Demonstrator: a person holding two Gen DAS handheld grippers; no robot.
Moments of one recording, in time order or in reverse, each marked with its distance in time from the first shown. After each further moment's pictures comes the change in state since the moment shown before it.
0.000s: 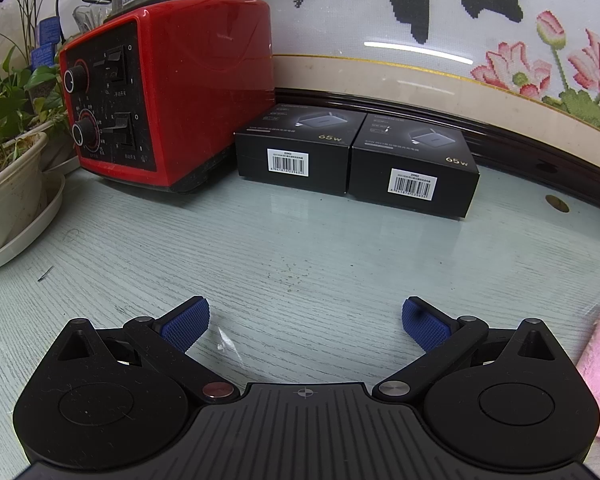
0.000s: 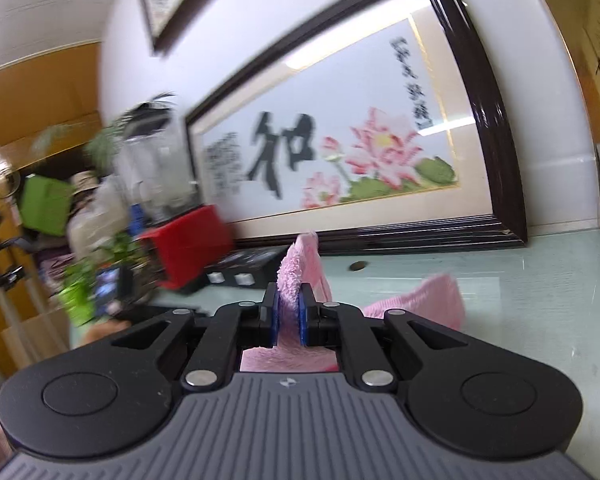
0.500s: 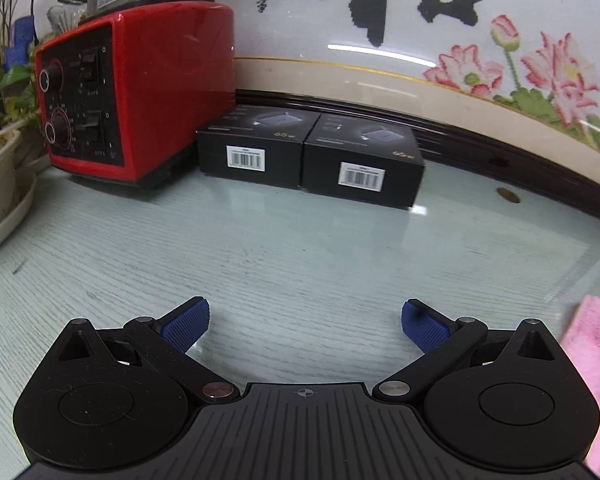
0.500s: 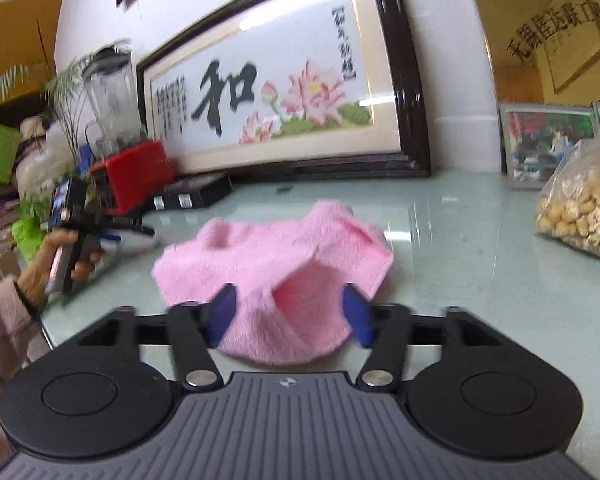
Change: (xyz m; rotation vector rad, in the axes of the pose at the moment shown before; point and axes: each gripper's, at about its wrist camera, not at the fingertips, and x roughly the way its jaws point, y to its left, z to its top) left arm -0.022 -0.005 -0.013 0.016 0.004 -0.169; right arm -0.059 0.008 -0.047 -0.012 0.089 -0.239
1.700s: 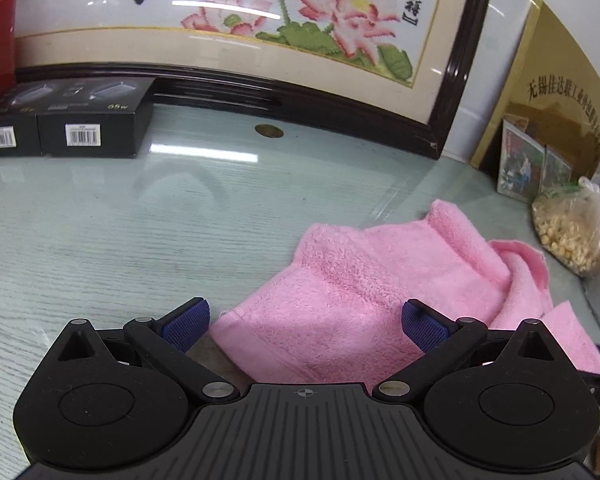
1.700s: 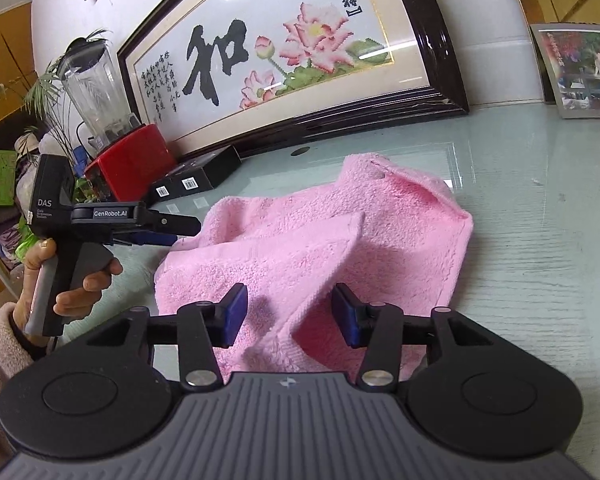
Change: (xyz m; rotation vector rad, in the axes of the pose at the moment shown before) left arm -0.021 -0.113 -0.011 0.158 0.139 -0.433; right arm 0.081 0.010 -0.012 0.144 0.130 0.056
